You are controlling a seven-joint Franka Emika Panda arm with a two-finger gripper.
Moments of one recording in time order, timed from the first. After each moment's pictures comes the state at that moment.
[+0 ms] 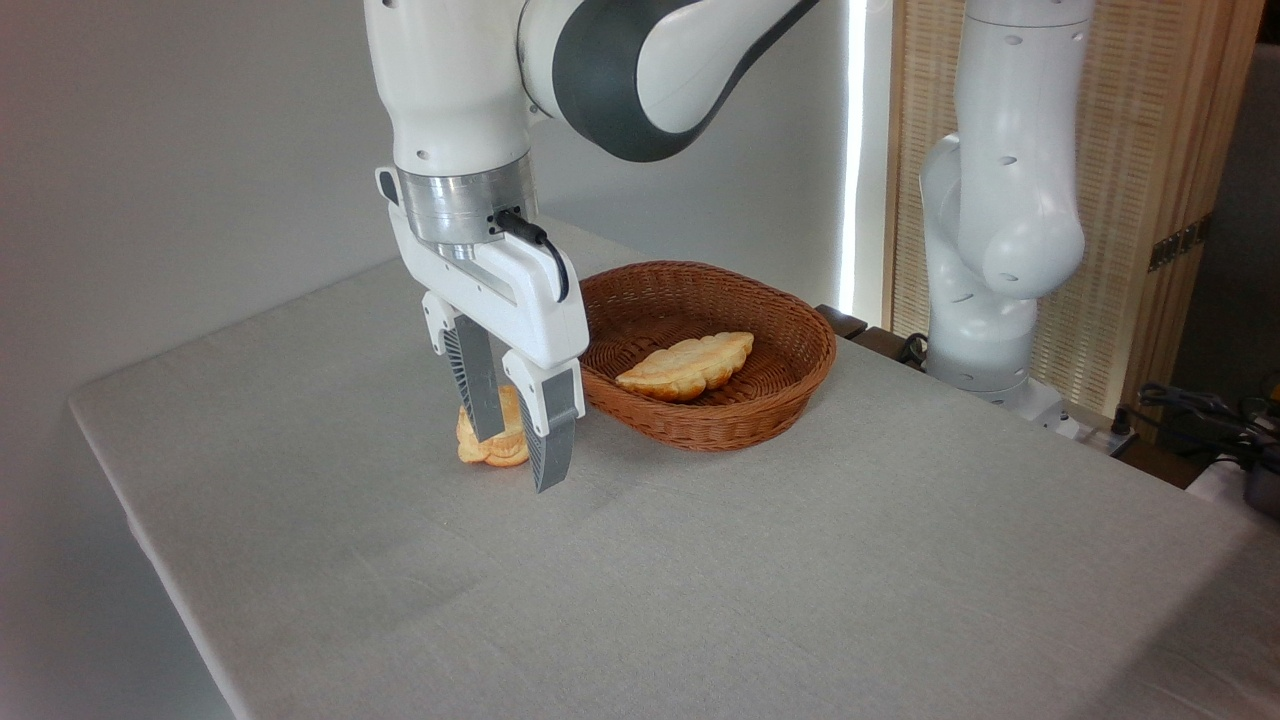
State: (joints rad) arm -0.65 -0.06 0.54 -1.93 0.00 1.94 0.69
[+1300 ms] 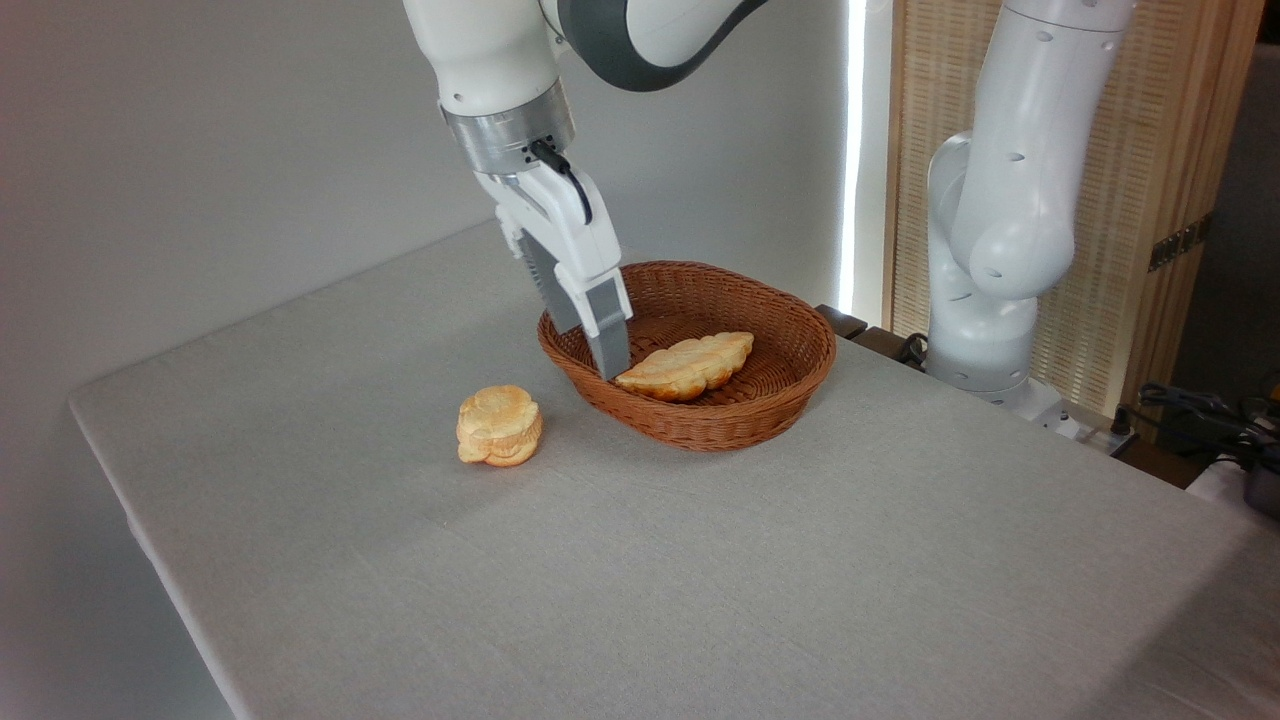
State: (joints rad) arm -0.76 -0.23 0.49 -2.02 0.00 1.66 0.69
